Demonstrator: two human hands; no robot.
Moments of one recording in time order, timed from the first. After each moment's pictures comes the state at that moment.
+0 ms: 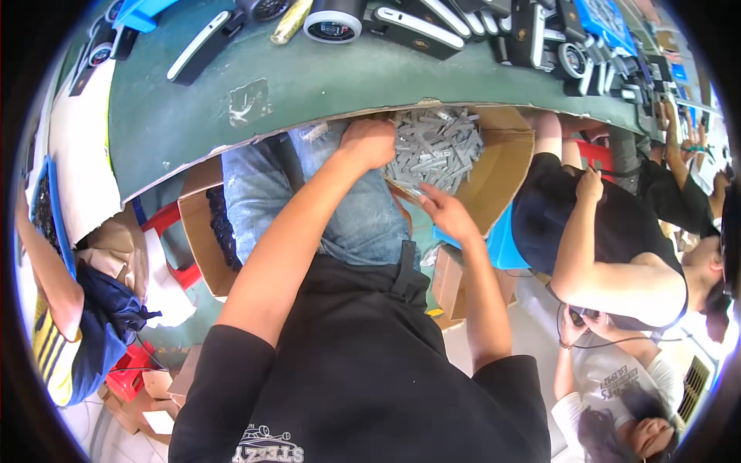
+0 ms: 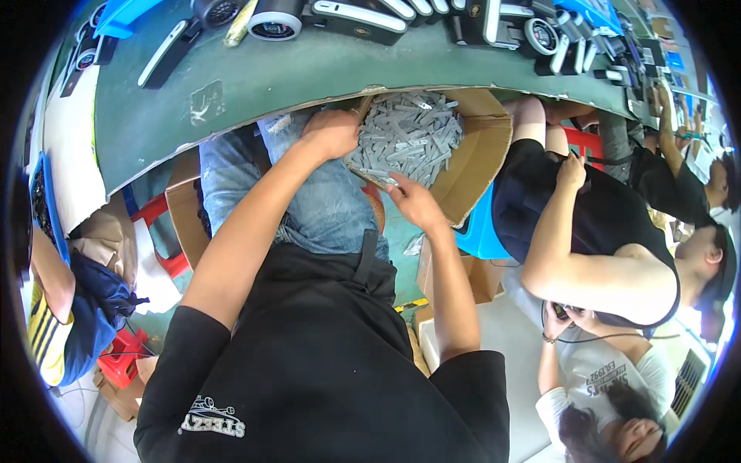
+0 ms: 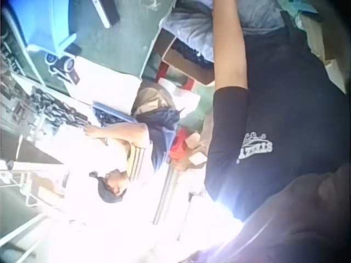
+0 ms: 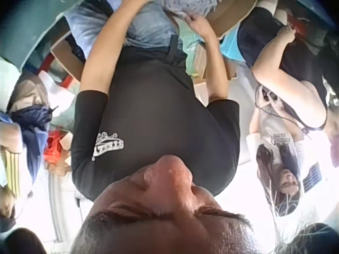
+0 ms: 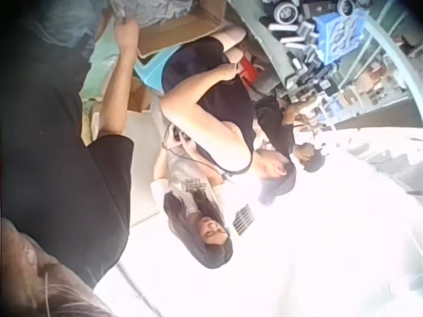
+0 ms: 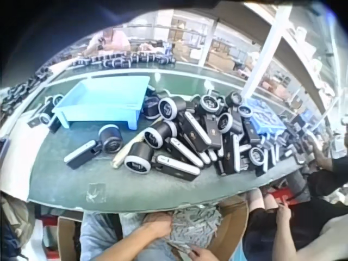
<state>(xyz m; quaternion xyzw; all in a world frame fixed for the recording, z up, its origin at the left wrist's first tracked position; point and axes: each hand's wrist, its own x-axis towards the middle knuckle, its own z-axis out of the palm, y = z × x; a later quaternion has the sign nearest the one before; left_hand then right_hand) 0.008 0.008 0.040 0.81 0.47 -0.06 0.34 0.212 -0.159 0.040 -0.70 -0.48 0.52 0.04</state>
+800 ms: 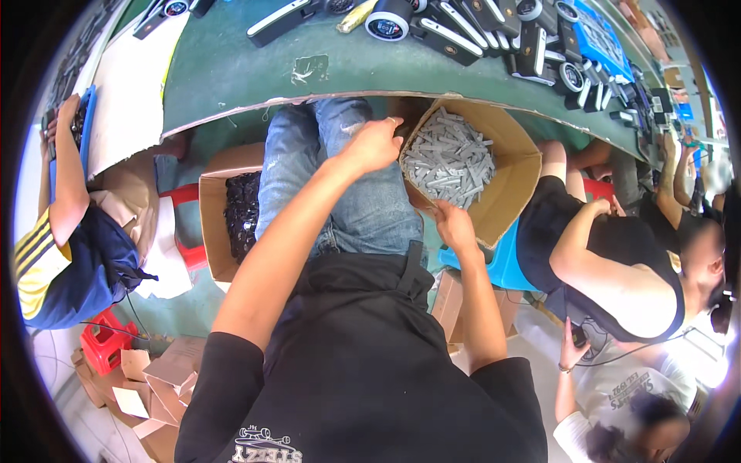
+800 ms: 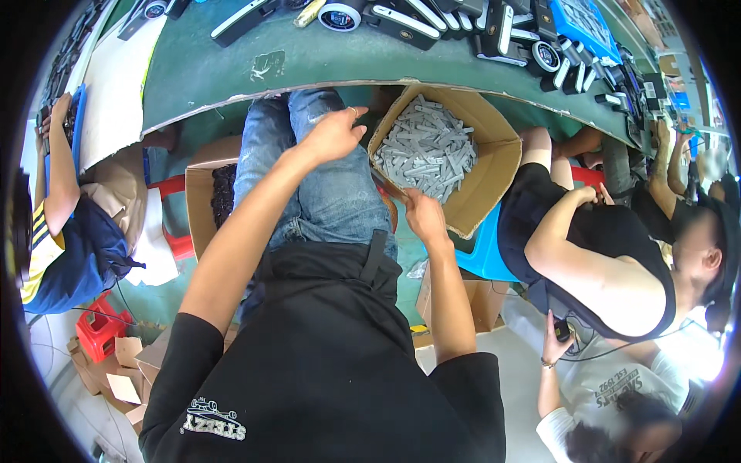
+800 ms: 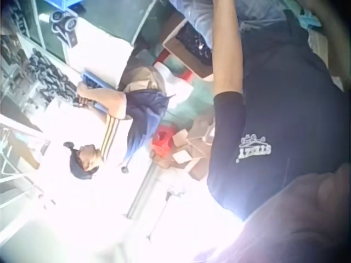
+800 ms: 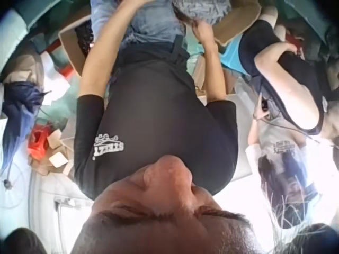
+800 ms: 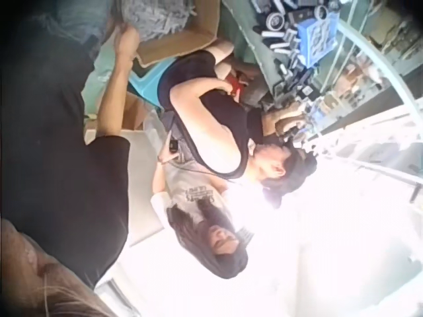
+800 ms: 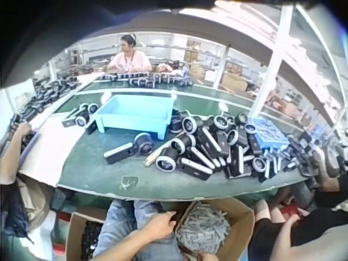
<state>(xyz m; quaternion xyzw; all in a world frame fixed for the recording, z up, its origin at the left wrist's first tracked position) -0.049 -0.037 0.074 0.74 0.51 0.19 0.40 0.201 -0.194 0.013 -0.70 -0.65 0.29 0.09</state>
